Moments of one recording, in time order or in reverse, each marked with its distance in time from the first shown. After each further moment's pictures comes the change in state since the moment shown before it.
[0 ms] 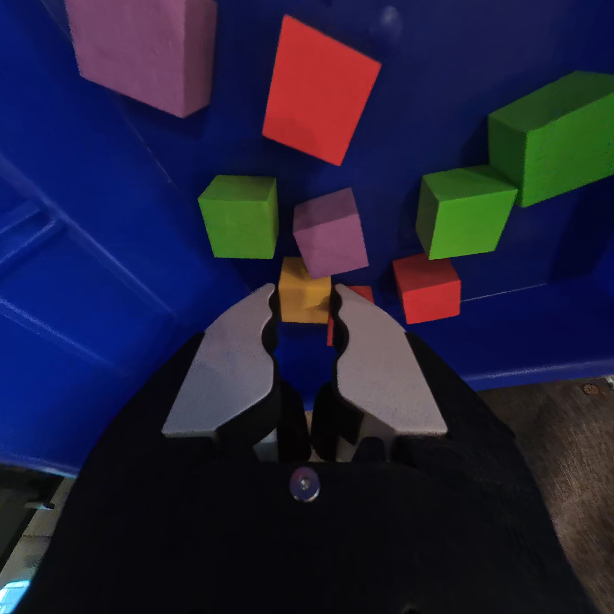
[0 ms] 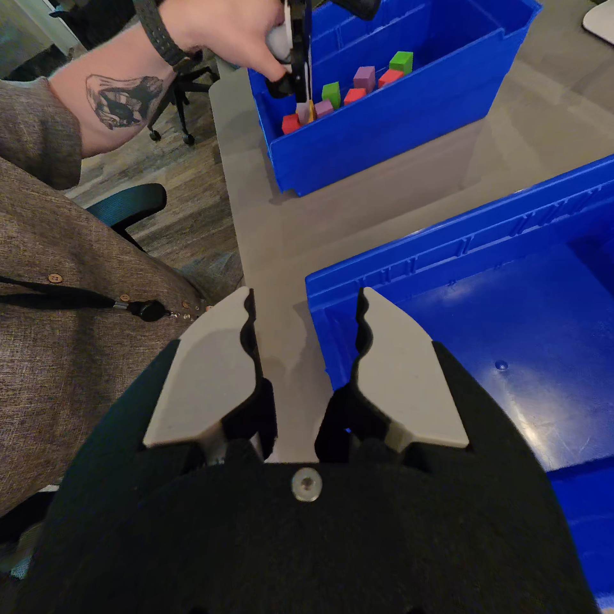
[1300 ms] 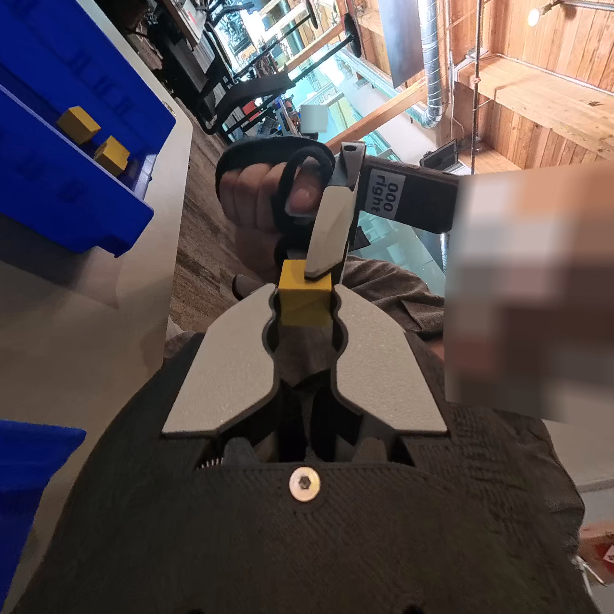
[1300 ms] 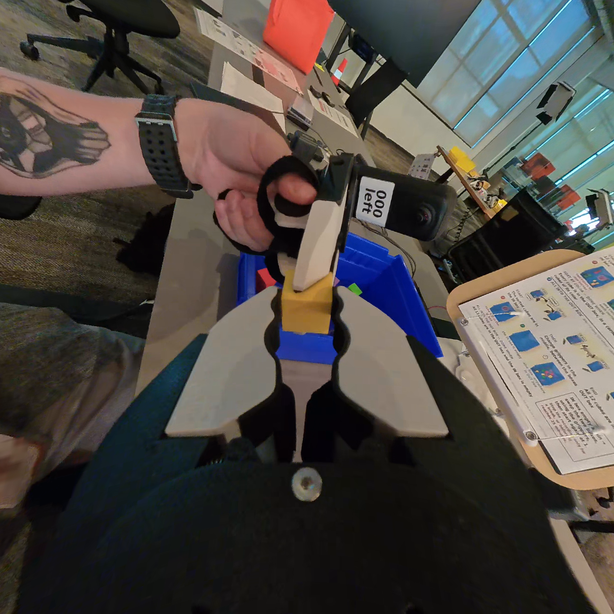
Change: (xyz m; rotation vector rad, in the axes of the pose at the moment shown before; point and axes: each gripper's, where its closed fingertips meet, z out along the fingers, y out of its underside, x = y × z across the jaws) left arm 0.230 0.054 -0.199 0.566 1.527 0.615; right arm -0.092 -0.119 0.123 0.278 0.285 -0.793
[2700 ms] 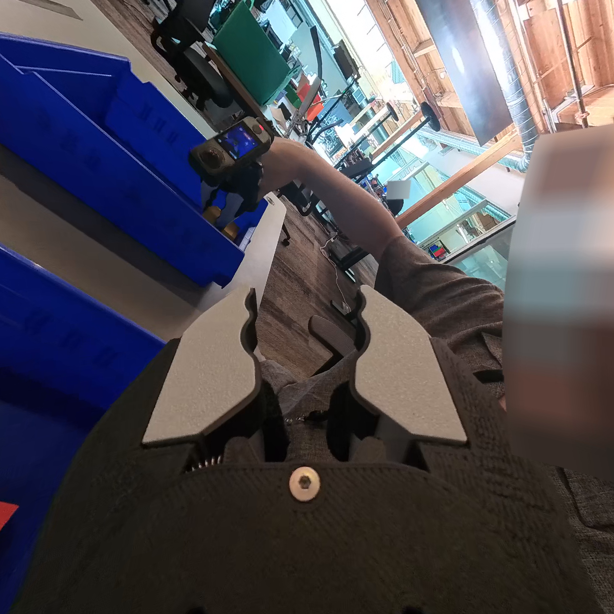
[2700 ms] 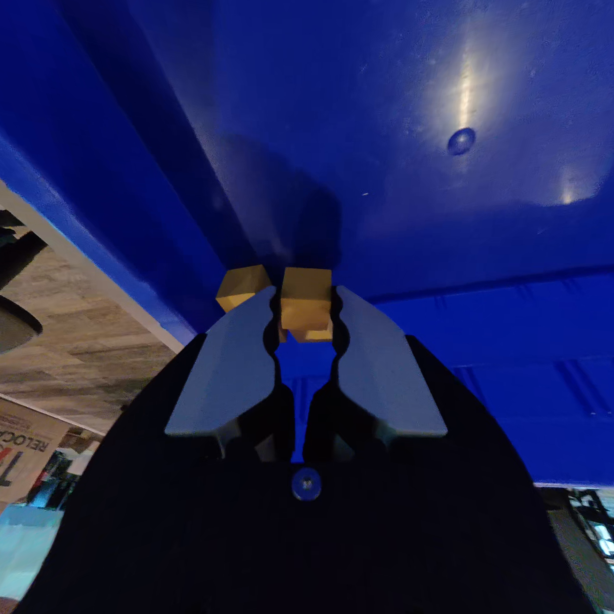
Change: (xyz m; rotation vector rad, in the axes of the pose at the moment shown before) left arm 0.011 -0.011 -0.066 0.232 -0.293 0.197; right arm 0.014 0.312 -0.193 -1.455 -0.533 0.419
